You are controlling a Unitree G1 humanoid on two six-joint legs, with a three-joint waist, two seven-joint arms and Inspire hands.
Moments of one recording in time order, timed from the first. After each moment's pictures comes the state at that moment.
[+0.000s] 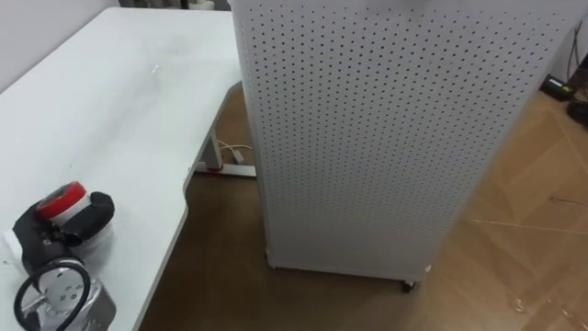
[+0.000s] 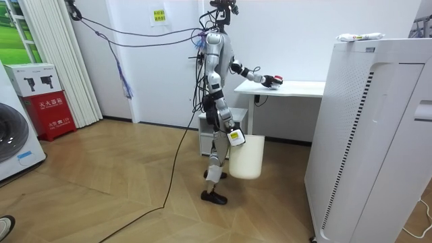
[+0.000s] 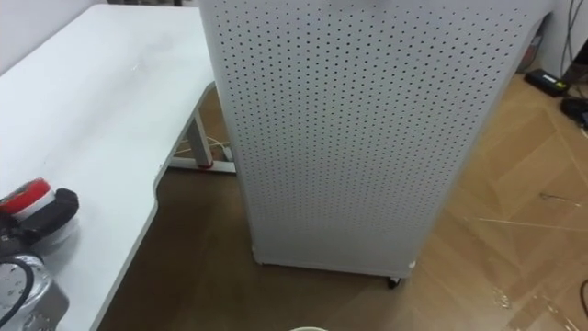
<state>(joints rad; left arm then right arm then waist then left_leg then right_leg) -0.47 0.39 -0.10 0.96 -0.57 -0.29 0.57 -0.02 -0.28 0.33 1.08 0.27 -0.07 0.11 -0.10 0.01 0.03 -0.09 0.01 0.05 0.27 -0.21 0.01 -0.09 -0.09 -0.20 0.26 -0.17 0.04</state>
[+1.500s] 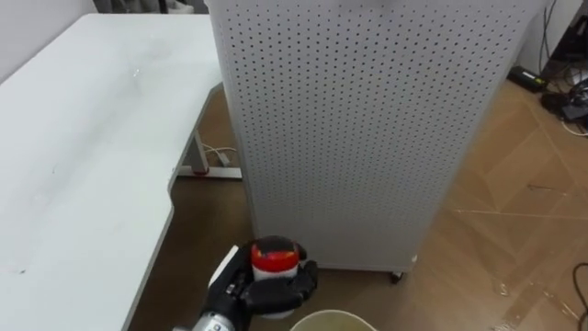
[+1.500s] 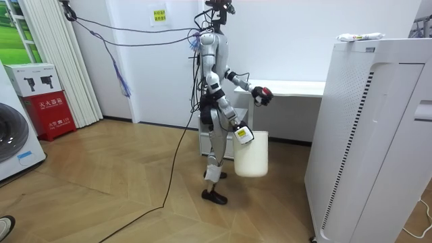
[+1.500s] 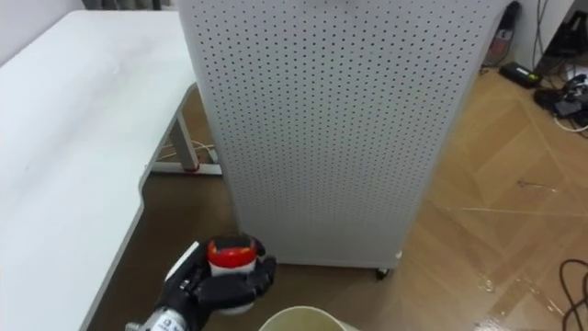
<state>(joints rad) -0.07 0.25 -0.40 0.38 -0.44 -0.12 -0.10 -0.16 -0.29 0.25 1.05 0.21 -0.04 0.16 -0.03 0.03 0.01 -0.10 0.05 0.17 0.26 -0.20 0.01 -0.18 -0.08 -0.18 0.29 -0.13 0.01</state>
